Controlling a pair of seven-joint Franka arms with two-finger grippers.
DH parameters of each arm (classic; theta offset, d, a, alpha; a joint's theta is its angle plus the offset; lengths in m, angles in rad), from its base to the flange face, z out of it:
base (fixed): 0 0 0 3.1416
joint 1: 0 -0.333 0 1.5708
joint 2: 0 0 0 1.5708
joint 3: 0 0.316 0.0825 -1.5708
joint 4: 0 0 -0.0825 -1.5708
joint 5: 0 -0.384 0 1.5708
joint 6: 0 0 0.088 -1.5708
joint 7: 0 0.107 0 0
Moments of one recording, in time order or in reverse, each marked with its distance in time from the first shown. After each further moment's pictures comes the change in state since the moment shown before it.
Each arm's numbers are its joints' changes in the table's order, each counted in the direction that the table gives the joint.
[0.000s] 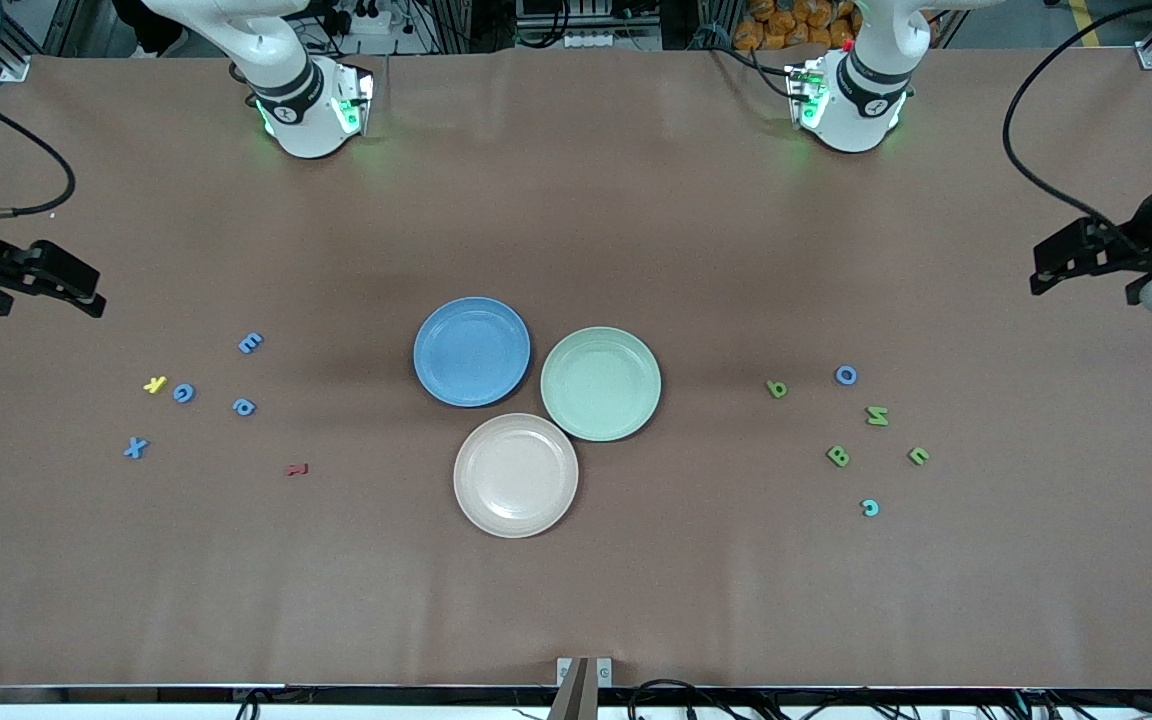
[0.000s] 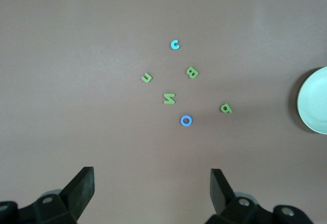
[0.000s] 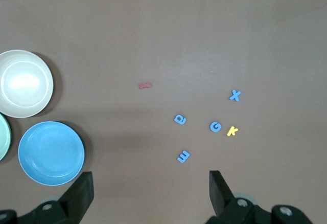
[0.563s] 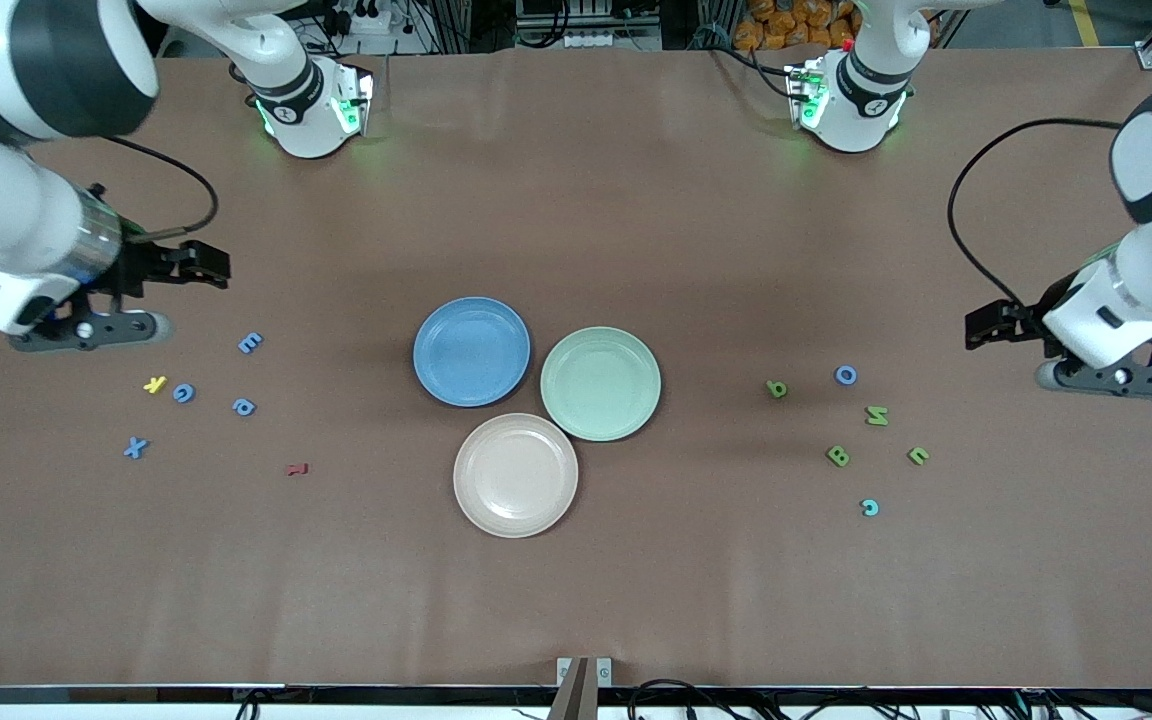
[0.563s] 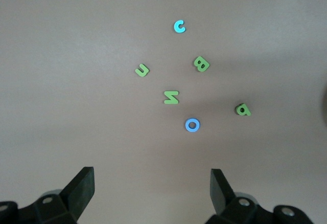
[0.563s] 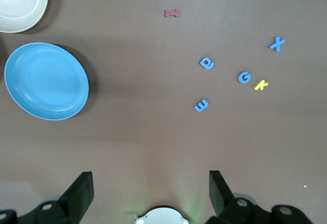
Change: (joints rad) left arm -0.009 0.075 0.000 0.219 0.000 -0.217 0.000; right arm -0.142 0.078 0.007 0.035 0.019 0.189 0.008
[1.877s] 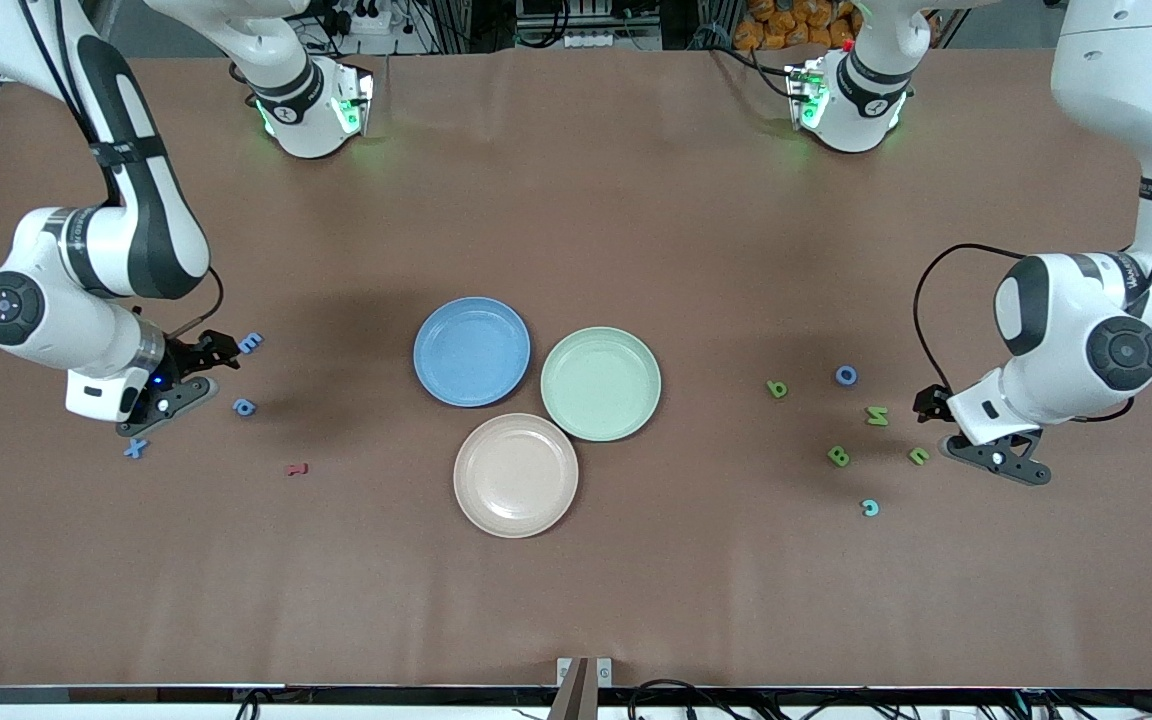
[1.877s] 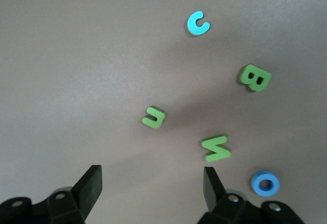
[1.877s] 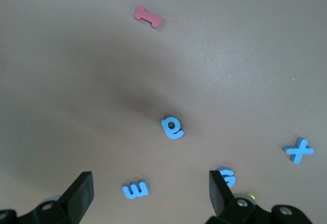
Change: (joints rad) left arm -0.039 0.302 0.000 0.120 -0.079 -0.473 0.275; right arm 0.200 0.115 -0.021 0.526 0.010 -0.785 -0.642
